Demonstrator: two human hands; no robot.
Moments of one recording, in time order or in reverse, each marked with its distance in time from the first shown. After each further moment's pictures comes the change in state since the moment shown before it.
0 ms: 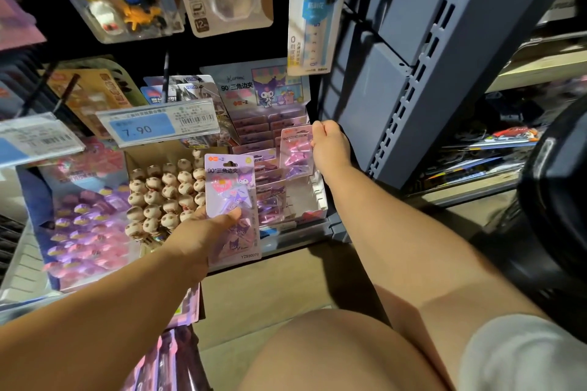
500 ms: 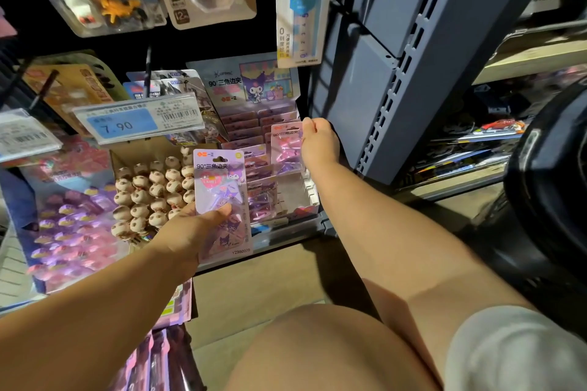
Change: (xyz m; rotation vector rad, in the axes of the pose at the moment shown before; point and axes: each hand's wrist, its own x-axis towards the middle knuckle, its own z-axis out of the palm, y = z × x) left_hand 0.004 0.001 0.001 0.002 -0.010 0.042; right_hand -0.001 0.001 0.004 0.025 0.060 0.054
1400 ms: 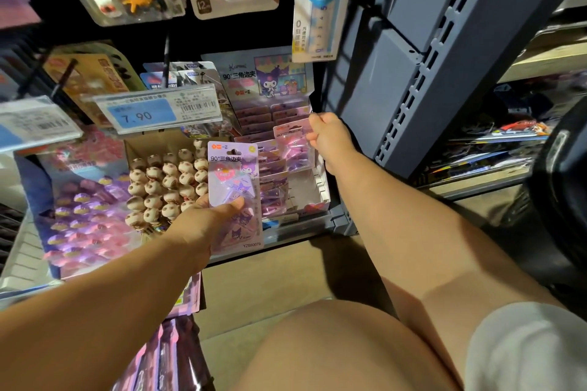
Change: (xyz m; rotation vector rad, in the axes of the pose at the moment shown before) left_hand -0.002 0.001 0.002 -0.039 -0.012 -0.049; right_hand 0.011 0.000 0.000 0.086 -0.211 0.030
